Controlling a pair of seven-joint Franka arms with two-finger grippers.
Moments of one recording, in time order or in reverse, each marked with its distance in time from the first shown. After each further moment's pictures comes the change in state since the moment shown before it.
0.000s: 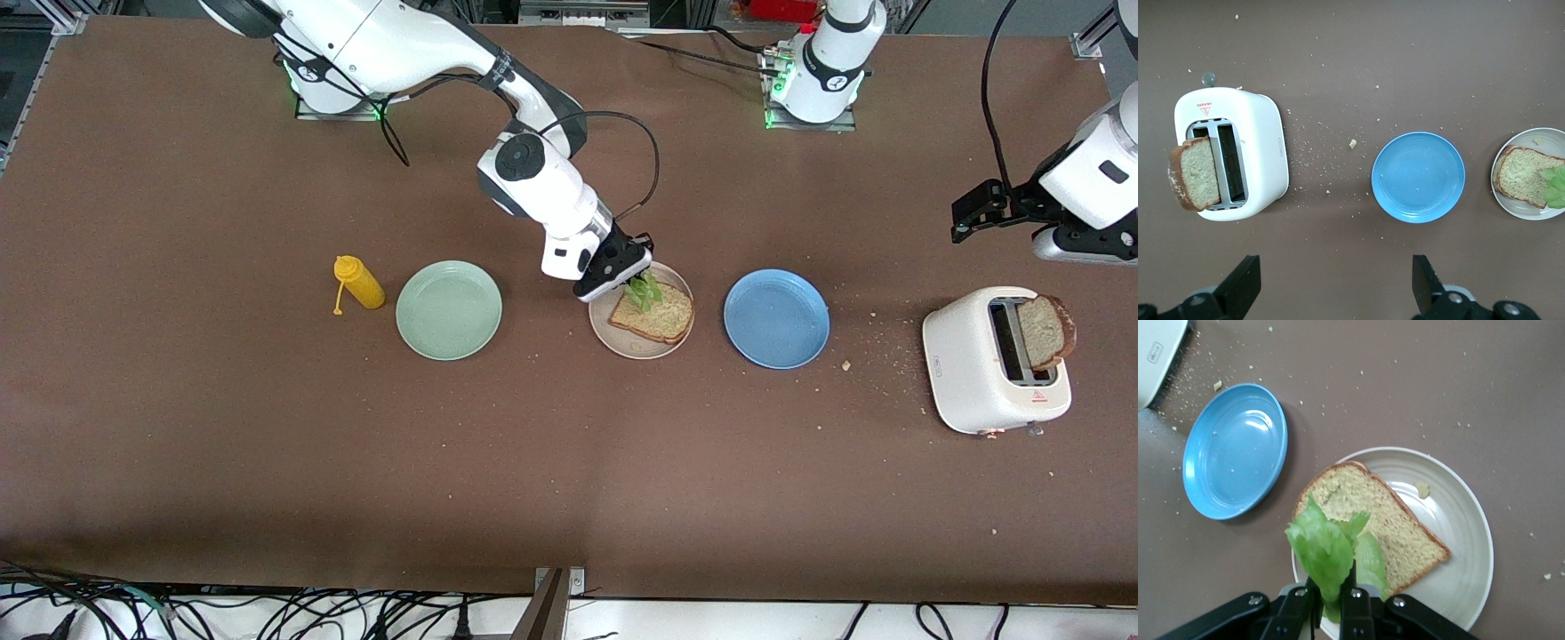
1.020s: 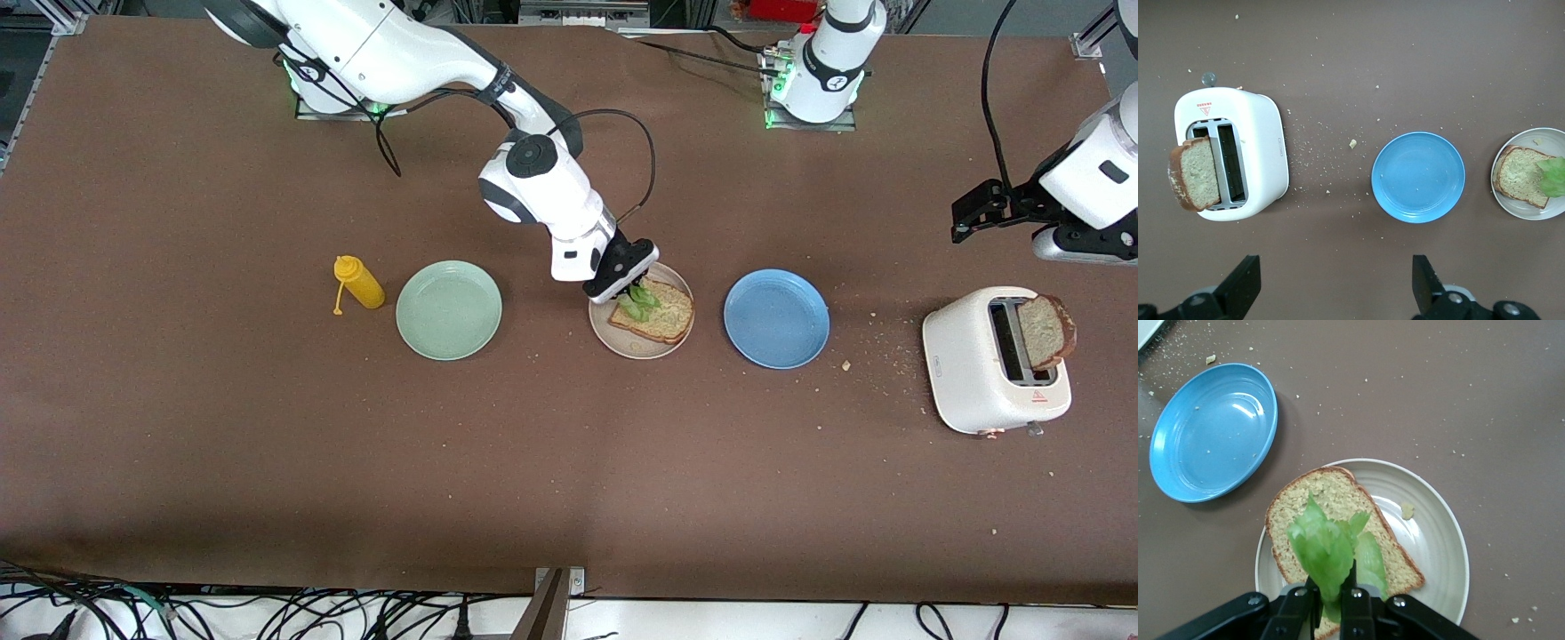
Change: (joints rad) left arm 0.000 0.000 0.000 0.000 0.000 0.000 0.000; right arm 0.012 0.041 -0.020 0.020 -0.211 0.019 -0.013
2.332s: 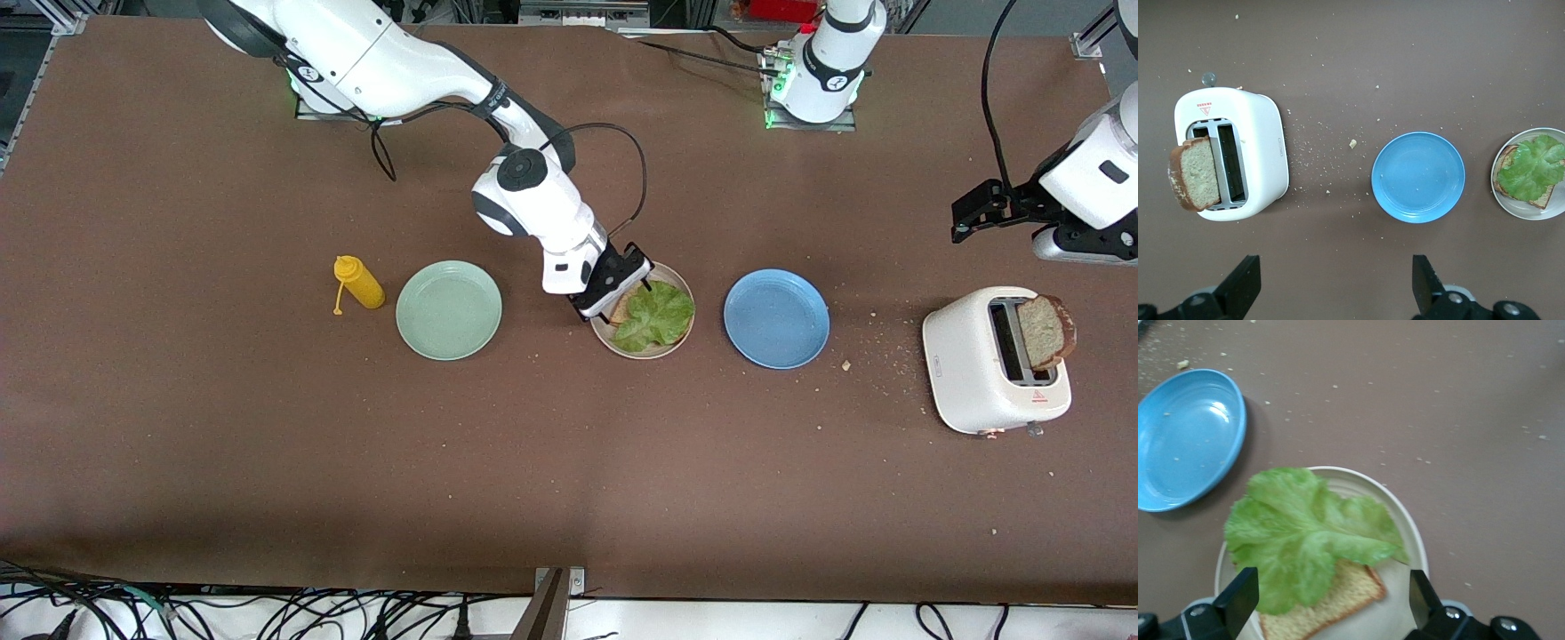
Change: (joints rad) left arm 0.000 0.000 0.000 0.000 0.000 0.000 0.000; right arm -0.043 0.011 -0.010 0.001 -0.029 -0.013 -0.006
